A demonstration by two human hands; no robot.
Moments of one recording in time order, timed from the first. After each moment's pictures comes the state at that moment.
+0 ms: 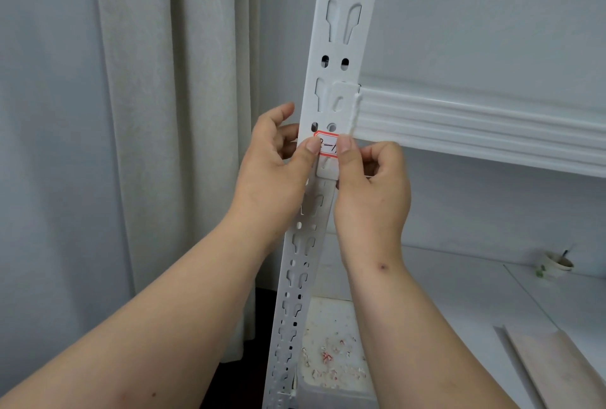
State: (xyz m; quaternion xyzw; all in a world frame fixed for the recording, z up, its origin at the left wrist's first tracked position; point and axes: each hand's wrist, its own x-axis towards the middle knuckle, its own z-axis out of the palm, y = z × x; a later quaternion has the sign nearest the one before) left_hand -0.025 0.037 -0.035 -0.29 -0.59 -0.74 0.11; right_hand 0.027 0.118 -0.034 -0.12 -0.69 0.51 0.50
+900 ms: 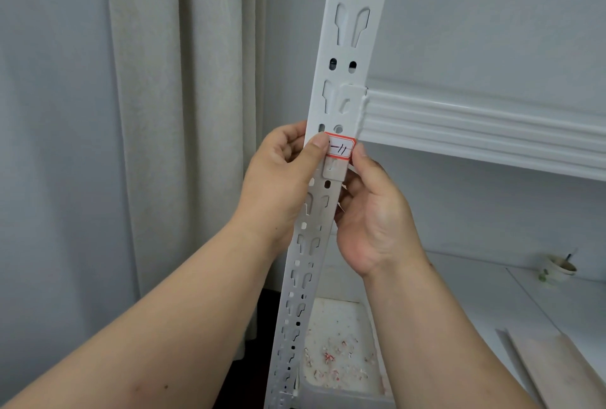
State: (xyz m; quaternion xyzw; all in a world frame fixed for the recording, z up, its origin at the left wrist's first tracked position) left_hand -0.023 0.038 -0.035 -0.25 -0.51 -0.83 0.01; right_hand 0.028 0.131 -0.038 -0.01 -0.51 0.83 0.22
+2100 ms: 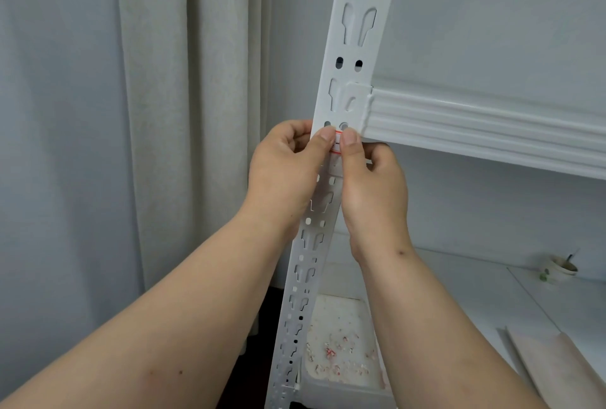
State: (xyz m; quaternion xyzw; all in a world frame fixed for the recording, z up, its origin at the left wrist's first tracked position) left_hand -0.016 0.037 -0.026 -0.22 -0.55 -0.80 0.06; right_hand 0.022 0.120 -0.028 -0.12 -0.70 0.58 0.40
